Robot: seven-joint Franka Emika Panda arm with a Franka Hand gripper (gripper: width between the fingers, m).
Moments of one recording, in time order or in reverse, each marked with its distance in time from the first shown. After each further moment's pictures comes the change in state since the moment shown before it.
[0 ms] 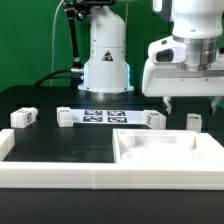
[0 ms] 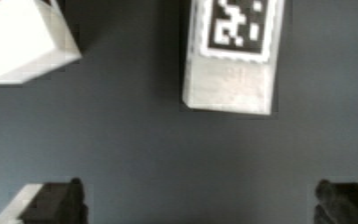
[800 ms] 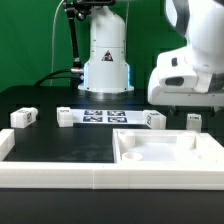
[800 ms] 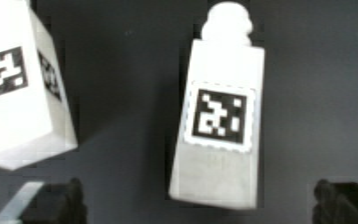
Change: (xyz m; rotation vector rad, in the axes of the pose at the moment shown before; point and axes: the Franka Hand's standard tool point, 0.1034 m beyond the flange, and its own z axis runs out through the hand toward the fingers) arm -0.024 -0.009 0.026 -0.053 -0.419 -0.016
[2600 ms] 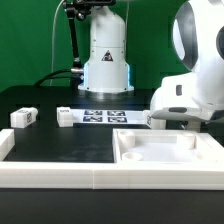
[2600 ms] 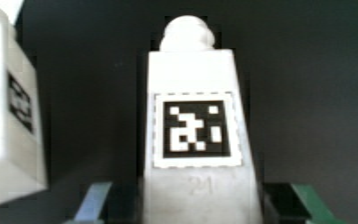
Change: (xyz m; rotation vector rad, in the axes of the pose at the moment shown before) arm -0.001 -0.002 -0.004 -0.019 -0.174 0.009
